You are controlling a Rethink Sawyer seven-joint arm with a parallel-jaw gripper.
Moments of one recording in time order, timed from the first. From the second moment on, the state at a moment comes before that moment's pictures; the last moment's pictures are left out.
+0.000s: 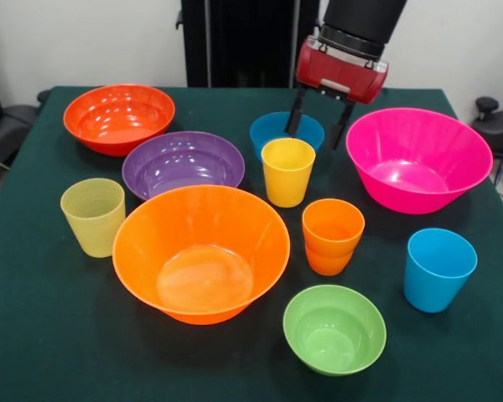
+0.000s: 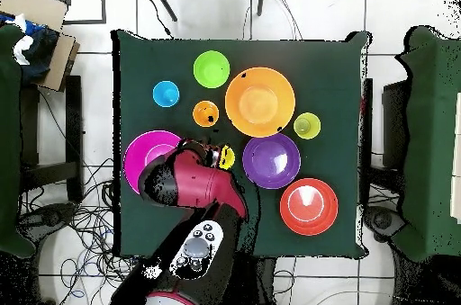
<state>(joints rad) 0.23 -0.54 -0.39 1.75 0.17 0.13 1.90</state>
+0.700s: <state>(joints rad) 0.25 -0.49 -0.40 1.69 0.20 0.13 1.90</state>
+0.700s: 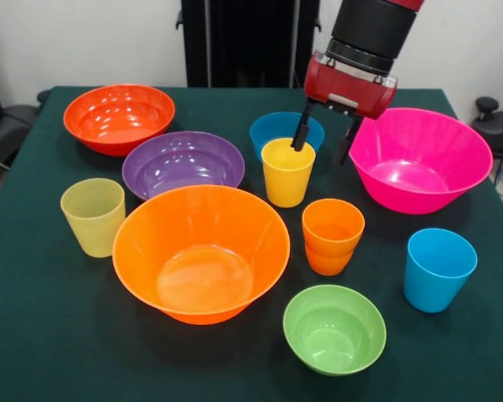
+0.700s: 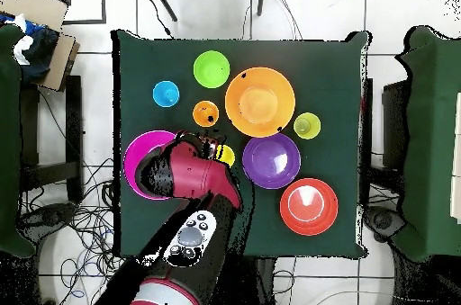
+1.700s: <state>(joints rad) 0.19 -0.46 -0.40 1.69 0.20 0.08 1.90</state>
